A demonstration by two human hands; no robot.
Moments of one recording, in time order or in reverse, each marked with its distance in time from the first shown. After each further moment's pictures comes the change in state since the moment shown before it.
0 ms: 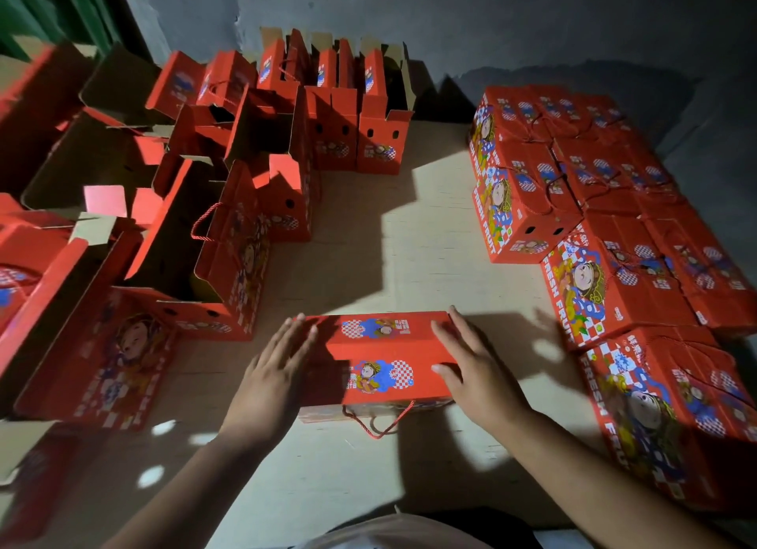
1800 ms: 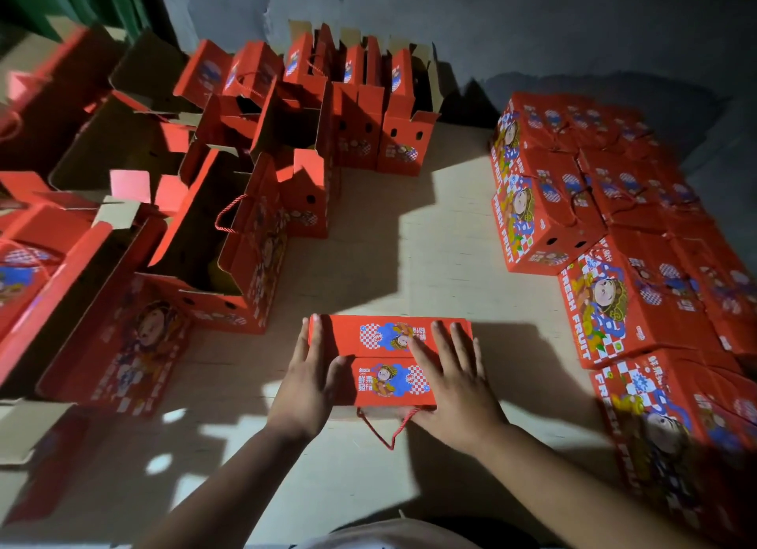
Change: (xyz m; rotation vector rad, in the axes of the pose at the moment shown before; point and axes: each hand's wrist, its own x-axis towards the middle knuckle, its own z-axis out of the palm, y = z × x) left_hand 0.009 0.013 0.042 -0.482 0.074 -0.309; right_hand 0.006 -0.034 0.041 -0.382 -0.203 -0.109
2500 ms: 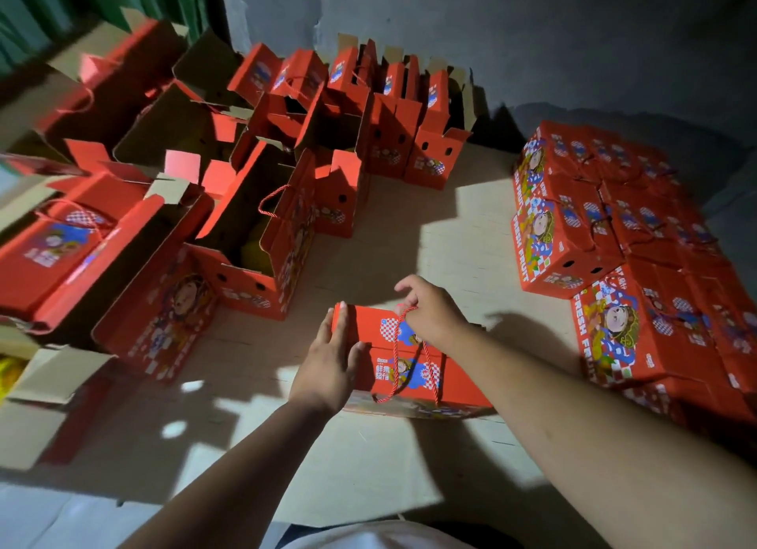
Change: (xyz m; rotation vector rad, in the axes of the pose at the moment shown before) left_hand 0.002 0.001 0.003 -0.041 0.038 -0.003; right_hand 0.124 -0.041 -0.070 0.649 -0.066 0.187
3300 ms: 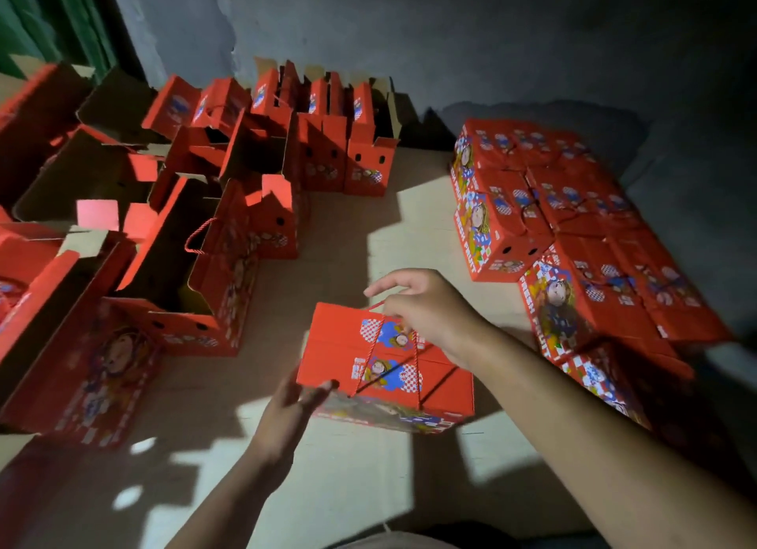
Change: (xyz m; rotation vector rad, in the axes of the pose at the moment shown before) left_hand -0.034 0.042 -0.009 -0.746 -0.214 -0.350; right_hand -0.095 -0.056 -0.102 0.474 0.060 0.064
